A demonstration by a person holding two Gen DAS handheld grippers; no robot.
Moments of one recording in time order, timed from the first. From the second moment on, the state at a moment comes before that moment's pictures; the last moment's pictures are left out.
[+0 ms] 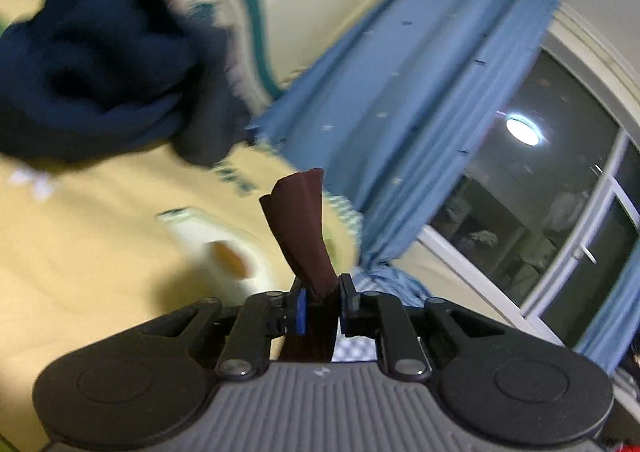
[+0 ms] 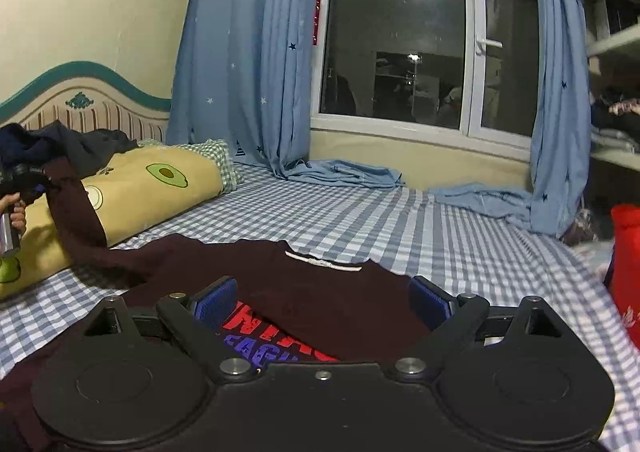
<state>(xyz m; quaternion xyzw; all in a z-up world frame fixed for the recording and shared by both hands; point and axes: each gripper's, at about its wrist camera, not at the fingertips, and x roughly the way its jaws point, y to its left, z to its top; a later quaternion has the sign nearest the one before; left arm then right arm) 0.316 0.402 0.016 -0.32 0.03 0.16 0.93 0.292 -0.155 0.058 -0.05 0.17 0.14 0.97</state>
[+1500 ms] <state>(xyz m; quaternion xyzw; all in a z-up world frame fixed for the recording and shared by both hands) 0.472 -0.048 -0.003 -0.02 0.22 -0.16 0.96 0.260 -0.316 0.023 0.08 0.22 0.08 0.97</state>
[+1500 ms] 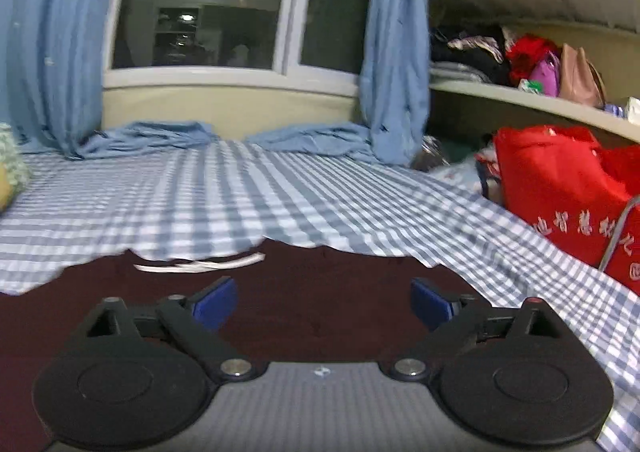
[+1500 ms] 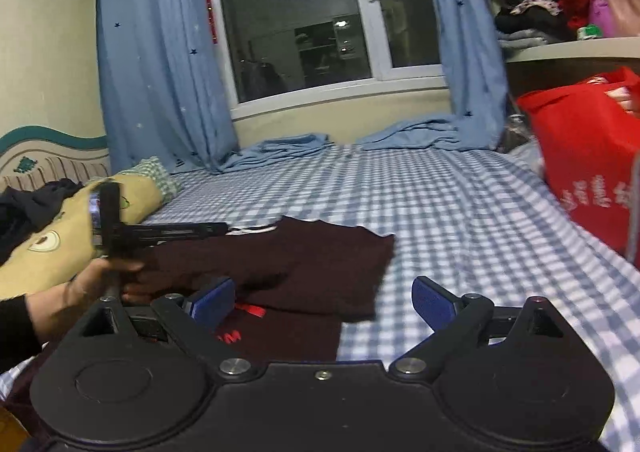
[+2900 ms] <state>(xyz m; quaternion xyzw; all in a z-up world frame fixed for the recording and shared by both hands) 0.068 -0.044 -0.137 0.59 0.18 -0.09 0.78 0.142 -0.190 0.031 -0.05 0.30 0.21 0.93</state>
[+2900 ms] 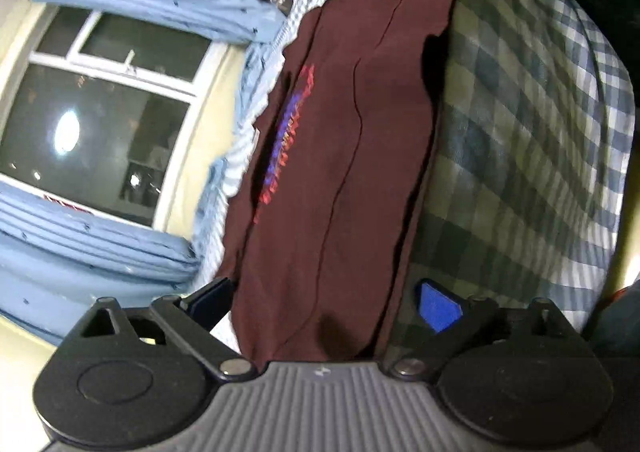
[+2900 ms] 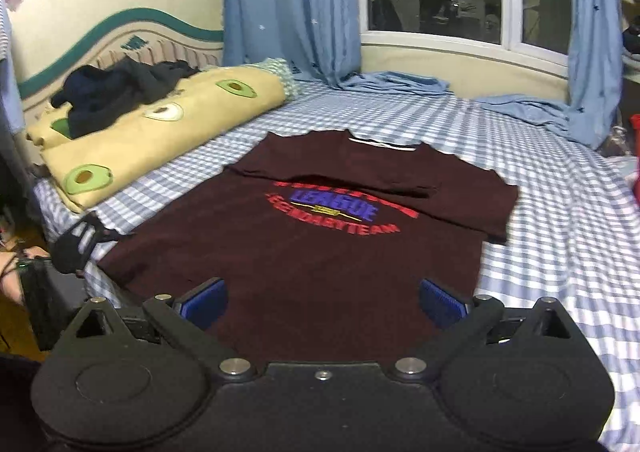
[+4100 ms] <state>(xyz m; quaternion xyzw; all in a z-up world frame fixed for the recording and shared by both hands) 0.165 -0.036 -0.009 0.45 0.13 -0.10 0.88 0.135 -0.115 -0.066 -0.31 0.27 0.19 0.89</state>
